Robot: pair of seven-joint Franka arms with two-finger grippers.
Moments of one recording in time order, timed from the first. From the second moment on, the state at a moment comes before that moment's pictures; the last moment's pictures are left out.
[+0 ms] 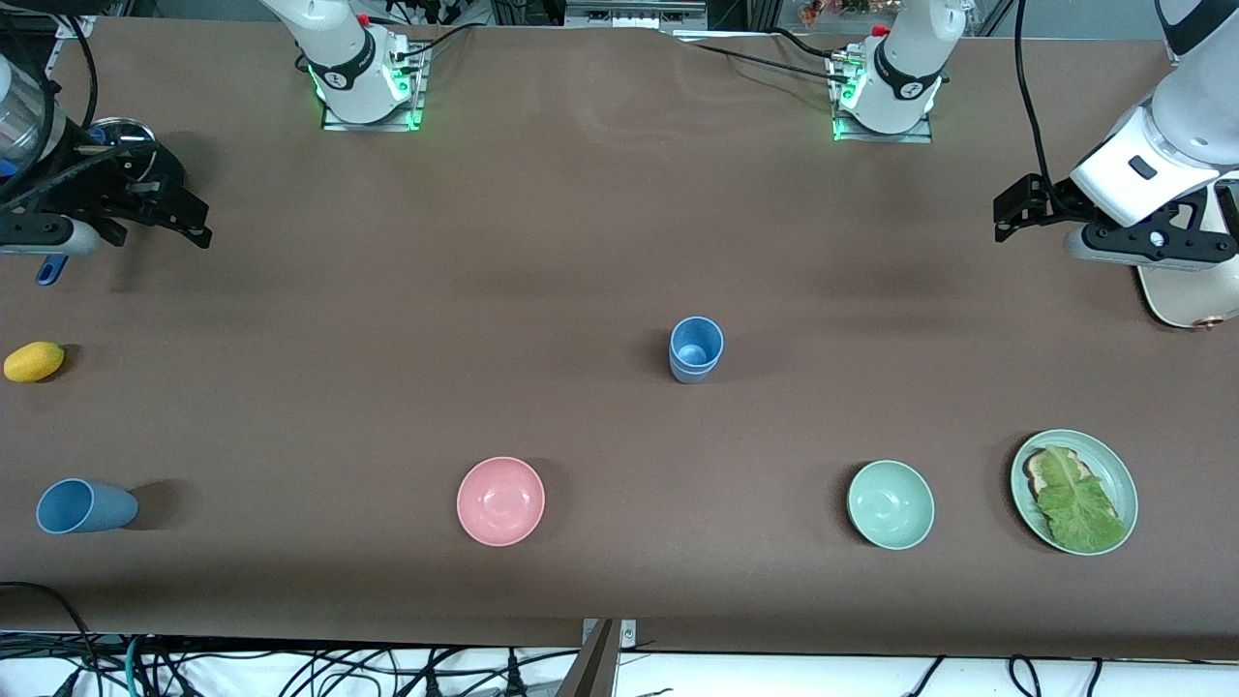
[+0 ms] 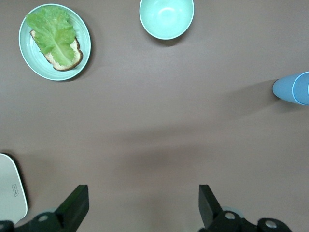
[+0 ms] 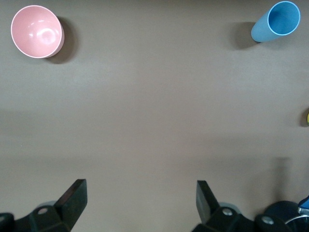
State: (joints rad) left arm -0.03 -0.04 -0.07 -1.73 0.03 1.61 0.03; right arm -0.01 -0.03 0.09 -1.66 -0.01 1.66 0.08
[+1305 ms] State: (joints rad) left arm -0.03 -0.04 -0.07 -1.73 0.03 1.61 0.03; right arm -0.03 -0.02 0.05 -1.66 -0.01 1.63 0.08
